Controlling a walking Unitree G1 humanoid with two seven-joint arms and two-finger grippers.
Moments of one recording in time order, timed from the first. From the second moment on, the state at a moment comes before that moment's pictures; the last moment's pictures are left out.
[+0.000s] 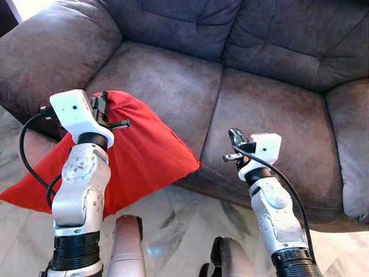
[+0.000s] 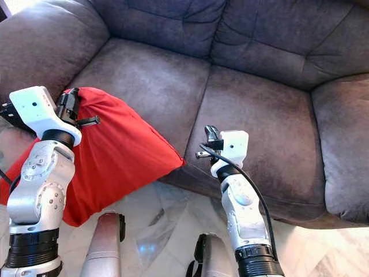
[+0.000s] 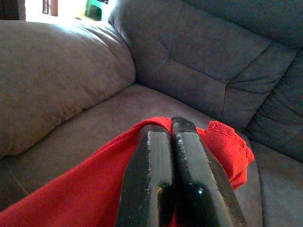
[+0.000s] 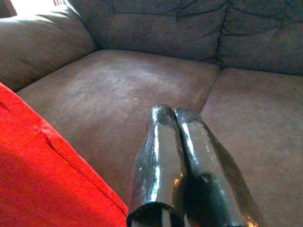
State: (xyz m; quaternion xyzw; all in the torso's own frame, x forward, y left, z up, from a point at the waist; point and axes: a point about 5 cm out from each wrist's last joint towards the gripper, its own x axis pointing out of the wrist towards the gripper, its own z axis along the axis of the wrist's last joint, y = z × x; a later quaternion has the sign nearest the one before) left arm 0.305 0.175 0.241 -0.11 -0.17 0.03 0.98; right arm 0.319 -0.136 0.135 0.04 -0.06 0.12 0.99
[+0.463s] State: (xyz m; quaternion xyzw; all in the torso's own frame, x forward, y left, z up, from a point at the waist) left arm 0.306 0.176 0.241 -0.12 -0.15 0.02 0.98; right arm 0.321 -0.136 0.129 0.03 -0.05 0.11 0.99
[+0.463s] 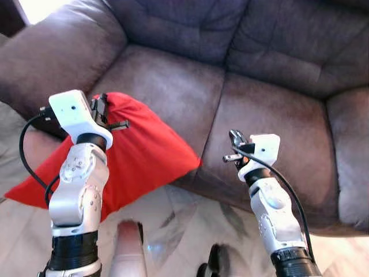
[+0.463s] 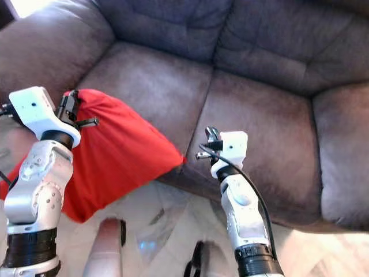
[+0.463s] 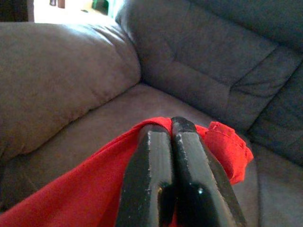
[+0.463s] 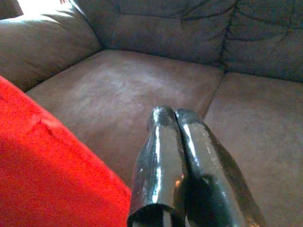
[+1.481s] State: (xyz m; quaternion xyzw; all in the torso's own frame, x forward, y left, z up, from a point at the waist) left arm 0.302 0.152 0.284 -0.22 -0.18 -0.14 0.95; right arm 0.334 -0.131 0.109 0.03 0.03 0.12 0.99
